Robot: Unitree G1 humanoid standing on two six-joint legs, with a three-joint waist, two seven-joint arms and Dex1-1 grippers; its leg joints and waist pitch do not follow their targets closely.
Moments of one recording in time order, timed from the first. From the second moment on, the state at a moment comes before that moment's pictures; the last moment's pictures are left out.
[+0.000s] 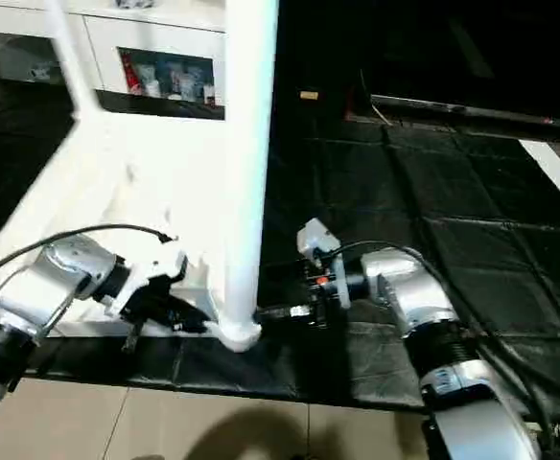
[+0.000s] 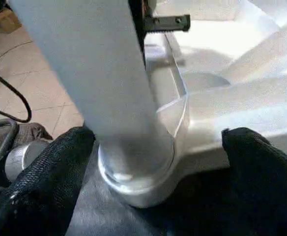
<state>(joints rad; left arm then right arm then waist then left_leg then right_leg) -0.58 0.56 -0.41 0.33 -0.04 0.34 -1.47 -0.60 -0.33 0.21 0.60 0.19 0.23 1.45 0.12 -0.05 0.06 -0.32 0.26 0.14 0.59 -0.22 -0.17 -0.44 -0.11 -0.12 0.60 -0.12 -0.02</state>
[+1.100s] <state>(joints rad) -0.57 0.57 -0.40 0.33 -0.04 0.33 -1.47 -0.63 -0.26 0.25 0.64 0.20 0.19 1.50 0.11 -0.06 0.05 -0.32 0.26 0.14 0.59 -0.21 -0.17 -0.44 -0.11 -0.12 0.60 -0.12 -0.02</state>
